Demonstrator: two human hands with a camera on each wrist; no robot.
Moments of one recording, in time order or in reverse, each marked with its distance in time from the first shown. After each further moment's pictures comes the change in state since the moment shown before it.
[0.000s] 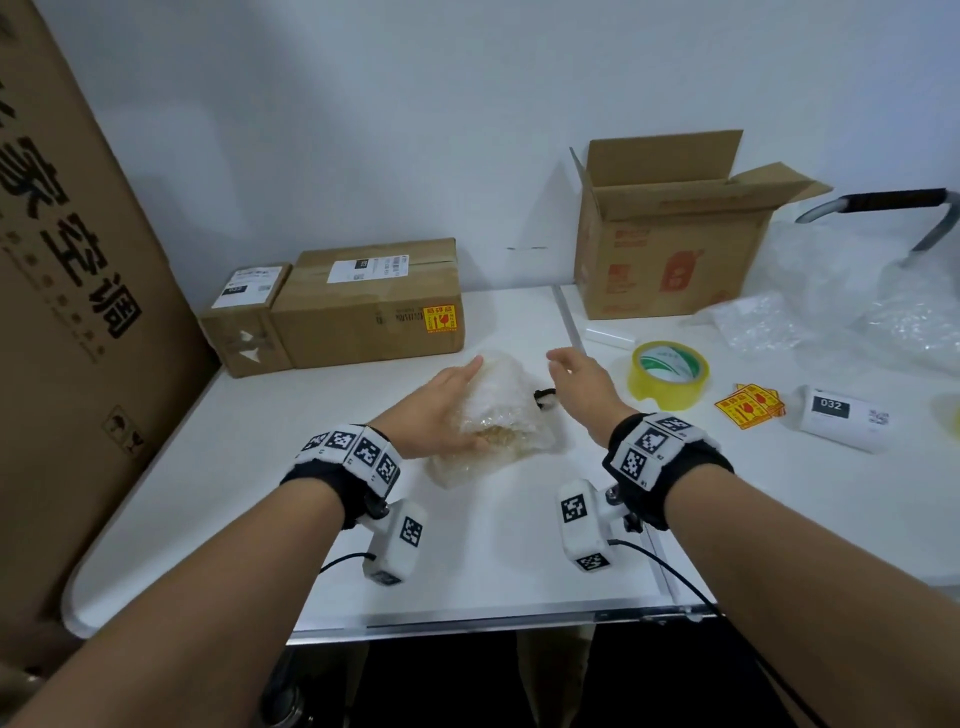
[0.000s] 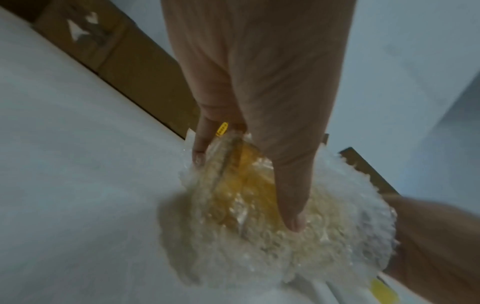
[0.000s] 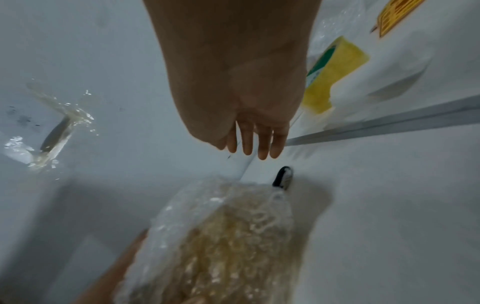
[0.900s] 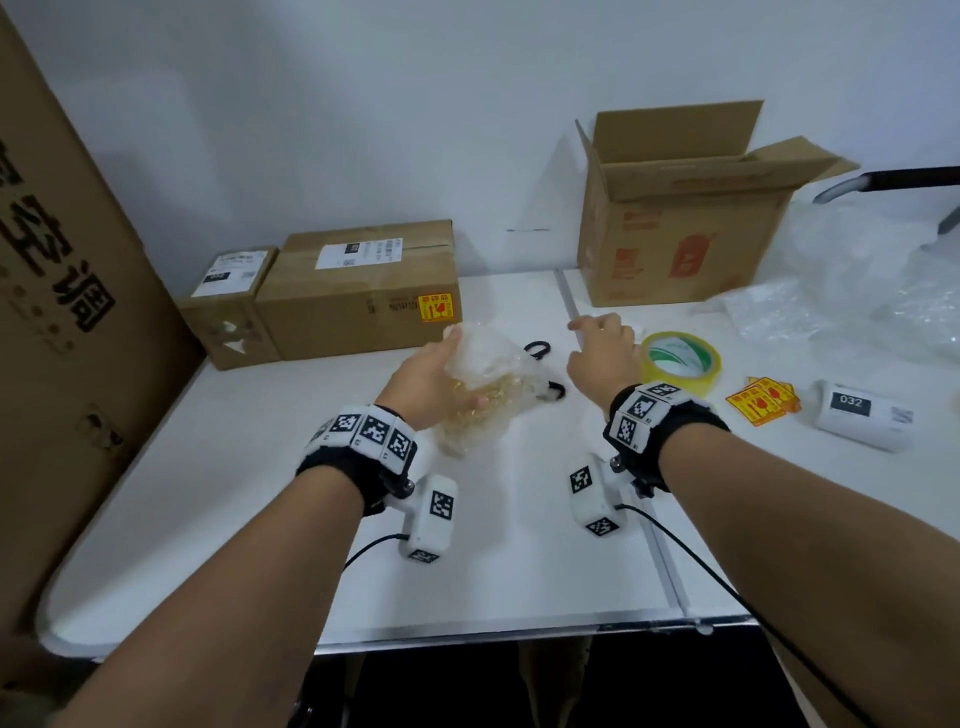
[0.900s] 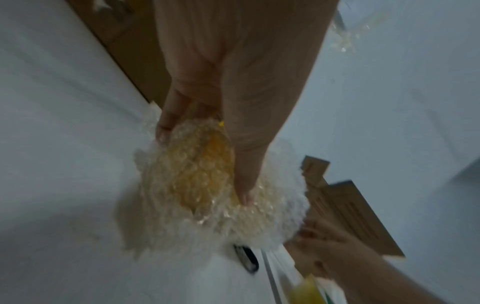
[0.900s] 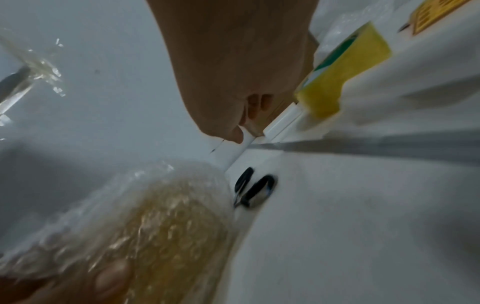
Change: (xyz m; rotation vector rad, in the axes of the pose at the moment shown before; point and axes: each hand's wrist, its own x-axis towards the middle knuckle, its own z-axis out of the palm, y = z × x) left_hand 0.030 0.004 -0.008 -0.113 0.173 -0.233; right_hand 0.058 0.023 -0.007 -0.638 0.192 -0.071
